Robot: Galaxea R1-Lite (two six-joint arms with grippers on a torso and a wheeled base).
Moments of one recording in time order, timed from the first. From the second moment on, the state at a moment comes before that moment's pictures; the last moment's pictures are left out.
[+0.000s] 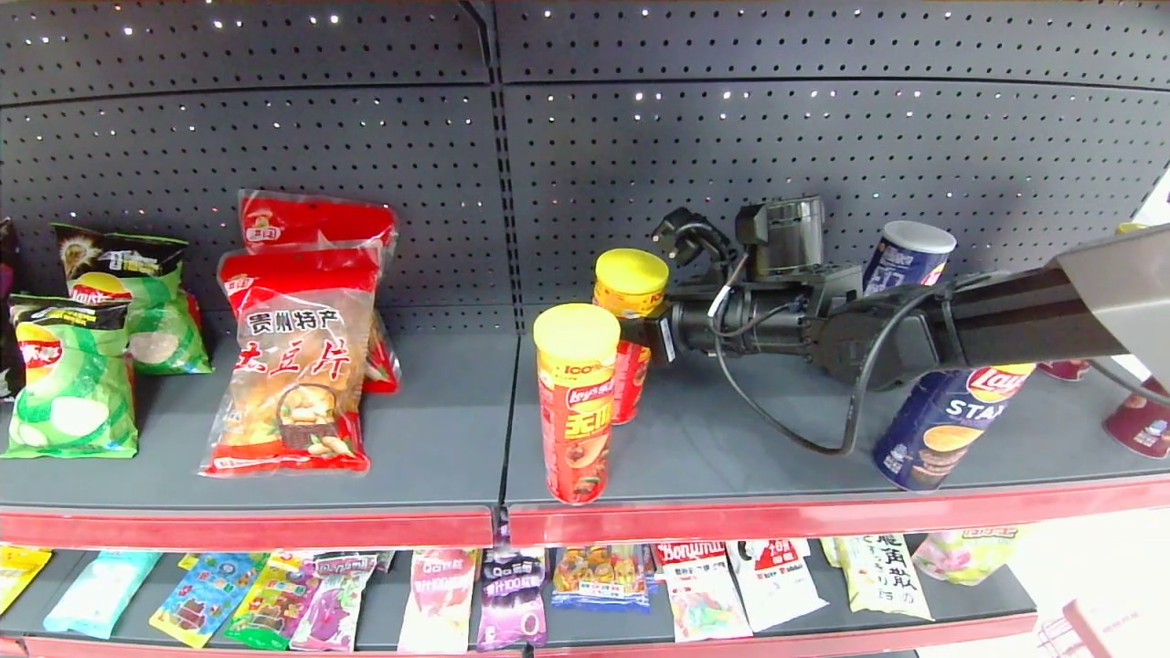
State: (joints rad) left arm 0.00 0.00 0.00 0.01 0.02 0.00; right arm 0.51 2.09 -1.42 -0.33 0.37 -0.20
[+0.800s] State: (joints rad) left arm 0.00 0.00 0.00 0.01 0.02 0.00; right arm 0.51 2.10 -1.43 -0.33 0.37 -0.20
